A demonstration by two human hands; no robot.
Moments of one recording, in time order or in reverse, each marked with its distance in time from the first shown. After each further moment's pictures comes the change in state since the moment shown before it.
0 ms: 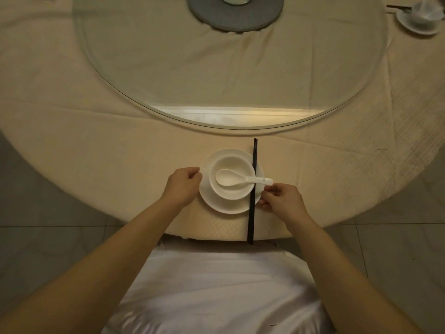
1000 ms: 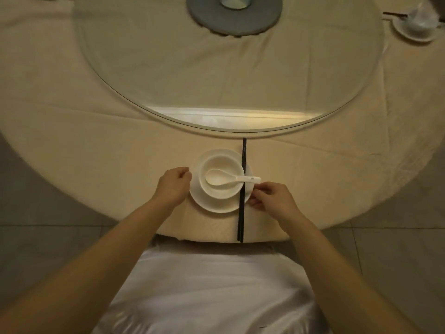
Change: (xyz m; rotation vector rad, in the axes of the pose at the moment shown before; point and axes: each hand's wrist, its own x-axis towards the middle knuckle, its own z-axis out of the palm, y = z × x) left_hand 0.006 -0.004 -0.008 -0.024 0.020 -0.073; right_hand 0.001 -0.015 0.001 -0.059 -0.099 -0.018
